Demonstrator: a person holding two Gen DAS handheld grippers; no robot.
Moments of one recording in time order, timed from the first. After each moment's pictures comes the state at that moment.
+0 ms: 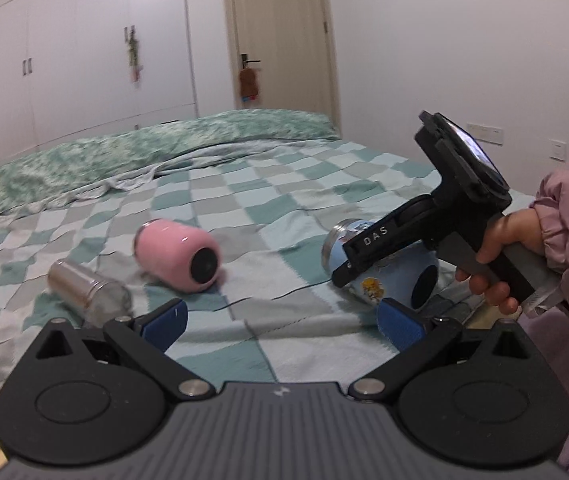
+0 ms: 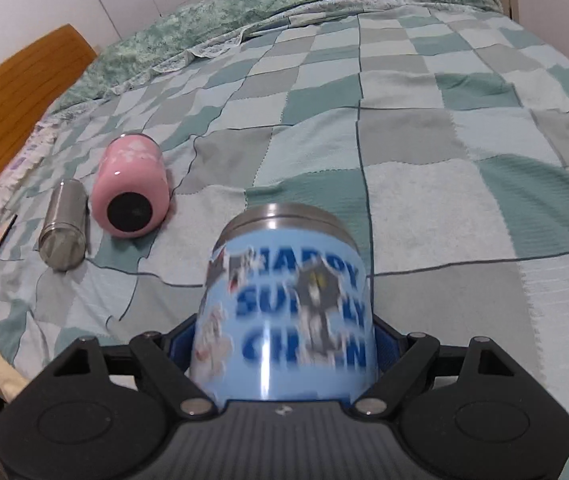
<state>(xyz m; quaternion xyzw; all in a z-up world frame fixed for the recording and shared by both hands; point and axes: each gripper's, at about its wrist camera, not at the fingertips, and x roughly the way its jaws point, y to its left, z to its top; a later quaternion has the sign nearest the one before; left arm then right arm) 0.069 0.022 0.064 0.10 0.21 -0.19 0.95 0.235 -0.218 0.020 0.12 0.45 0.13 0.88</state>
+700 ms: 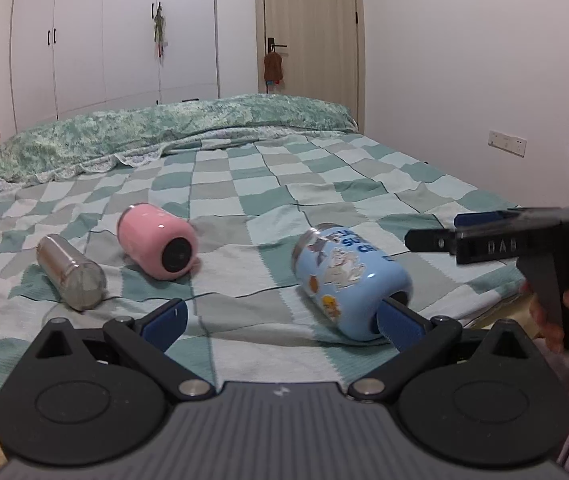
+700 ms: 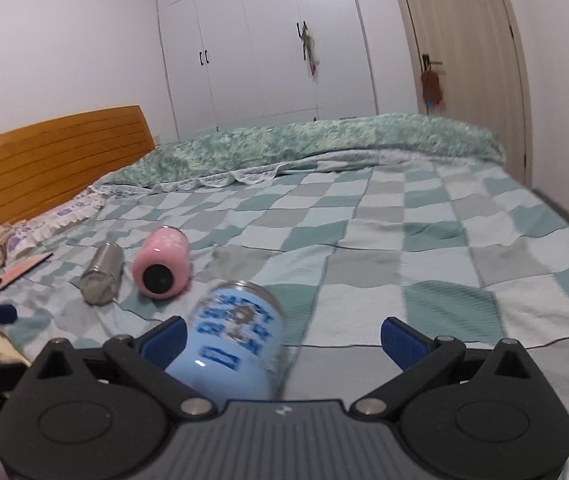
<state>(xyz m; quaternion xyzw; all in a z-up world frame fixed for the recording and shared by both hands) 0.067 -0.038 0.073 0.06 0.24 -0.15 0.96 0.136 -0.294 0.055 0.05 0.22 0.16 0.96</state>
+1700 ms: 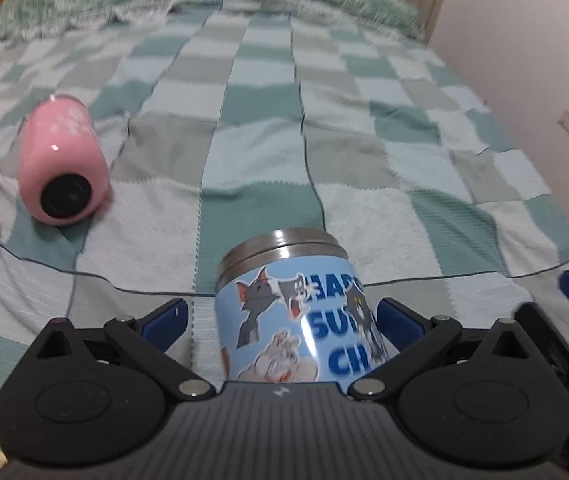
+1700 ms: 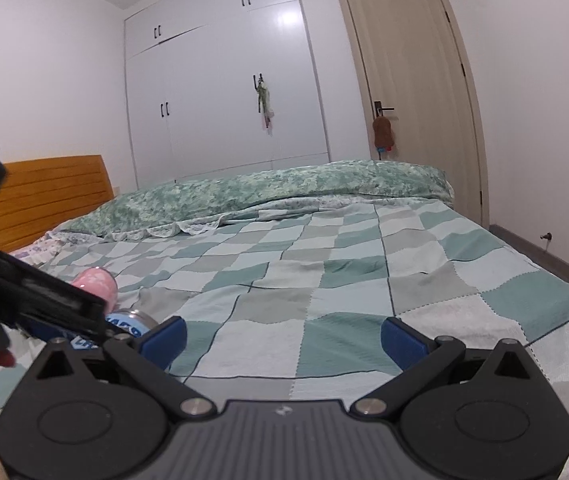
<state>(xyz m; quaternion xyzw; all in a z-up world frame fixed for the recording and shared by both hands) 0.244 -0.132 0.041 -0.03 0.46 -0.07 0.88 0.145 -0.367 0.020 0.07 0.14 0.10 0.98</state>
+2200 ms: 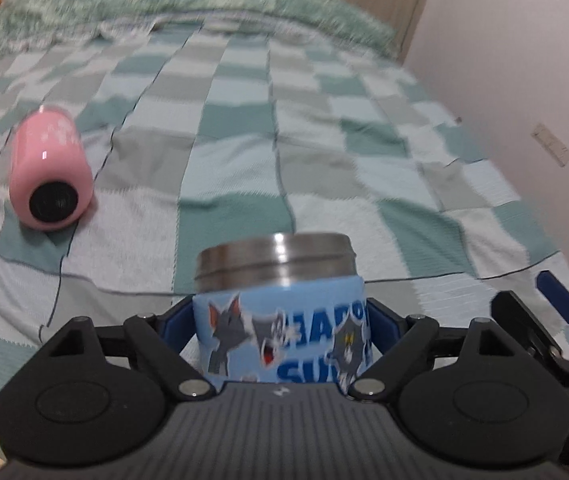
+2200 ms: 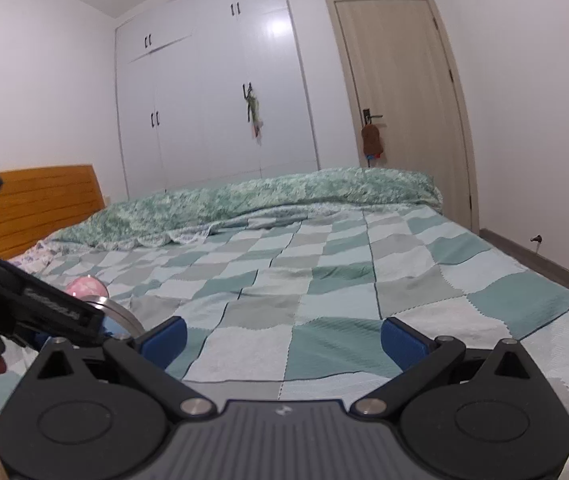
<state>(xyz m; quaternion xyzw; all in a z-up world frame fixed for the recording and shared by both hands) 0.215 -0.133 0.055 -0.05 0.41 -0.12 0.90 0.137 -0.370 0.018 0.08 0.12 0.08 0.99</state>
